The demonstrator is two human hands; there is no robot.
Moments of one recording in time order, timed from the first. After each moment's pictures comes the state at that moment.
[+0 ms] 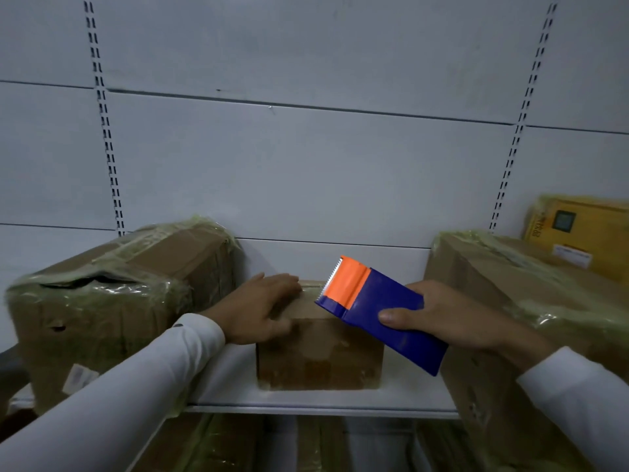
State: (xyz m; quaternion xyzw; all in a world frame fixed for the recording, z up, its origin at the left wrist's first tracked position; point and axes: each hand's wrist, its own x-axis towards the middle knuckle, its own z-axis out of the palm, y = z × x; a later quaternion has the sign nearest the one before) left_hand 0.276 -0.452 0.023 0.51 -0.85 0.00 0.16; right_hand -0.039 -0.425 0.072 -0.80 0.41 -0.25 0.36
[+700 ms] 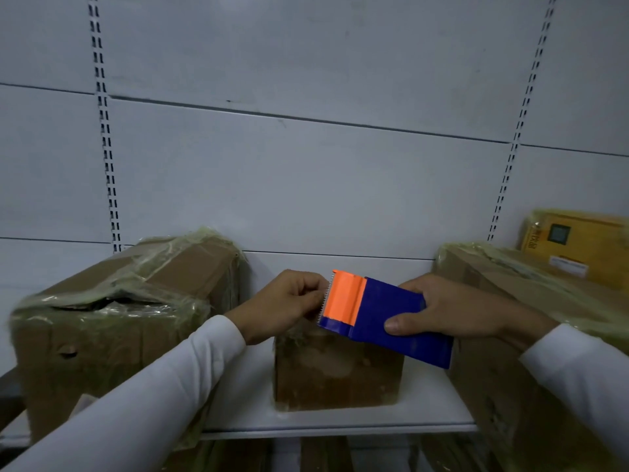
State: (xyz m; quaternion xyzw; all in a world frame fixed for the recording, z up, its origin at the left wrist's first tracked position) left_hand 0.267 -0.439 0.056 0.35 -0.78 -0.32 0.40; right_hand -0.001 -0.425 0.105 -0.84 0.41 -0.17 0.31
